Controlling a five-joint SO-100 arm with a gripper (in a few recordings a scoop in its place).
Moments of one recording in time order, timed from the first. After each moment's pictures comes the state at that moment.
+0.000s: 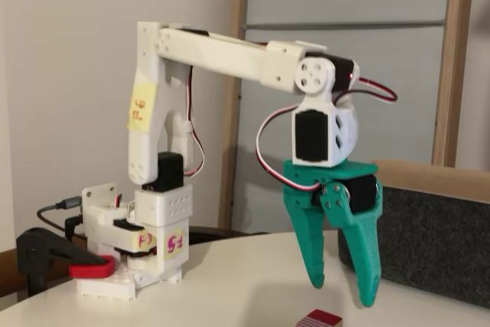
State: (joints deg) arm -0.1 87.1 98.0 78.7 72.2
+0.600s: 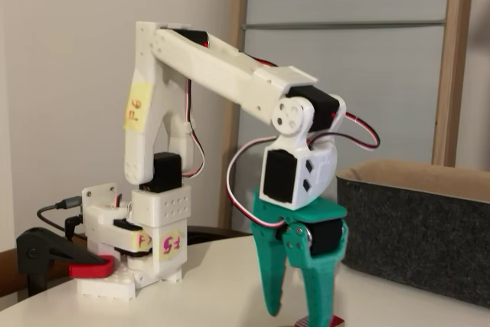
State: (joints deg) arm 3.9 86.7 108.7 75.6 74.6
